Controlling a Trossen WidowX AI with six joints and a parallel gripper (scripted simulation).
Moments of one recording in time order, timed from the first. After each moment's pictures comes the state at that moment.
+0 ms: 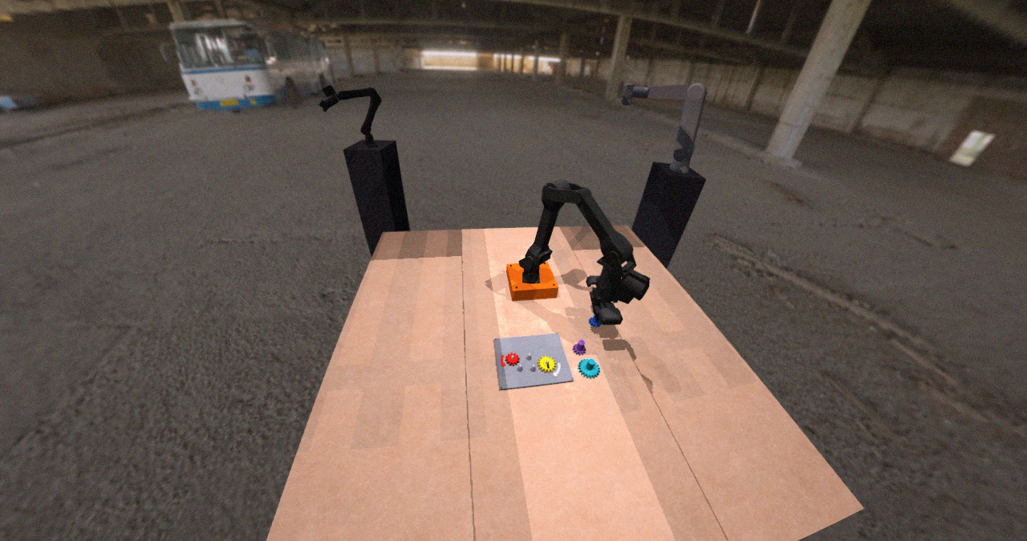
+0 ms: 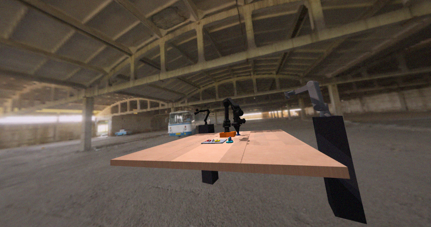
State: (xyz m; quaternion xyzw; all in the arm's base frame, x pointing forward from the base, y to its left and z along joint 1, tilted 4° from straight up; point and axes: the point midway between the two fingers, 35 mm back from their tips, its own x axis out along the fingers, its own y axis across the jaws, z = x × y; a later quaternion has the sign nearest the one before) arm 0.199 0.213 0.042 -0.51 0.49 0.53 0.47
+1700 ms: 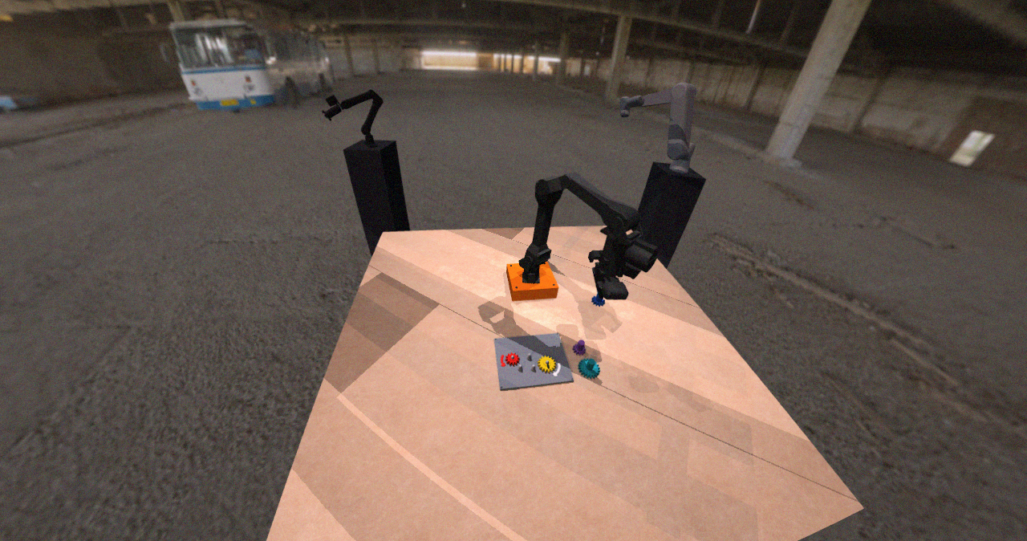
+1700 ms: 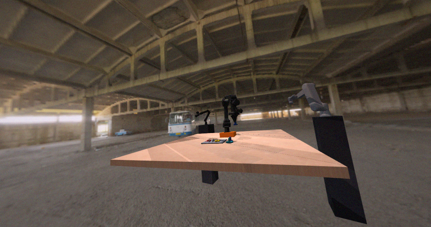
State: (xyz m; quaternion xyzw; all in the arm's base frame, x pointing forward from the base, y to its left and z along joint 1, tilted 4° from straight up) arm 0.209 0.198 0.144 -0.51 0.49 0.53 0.47
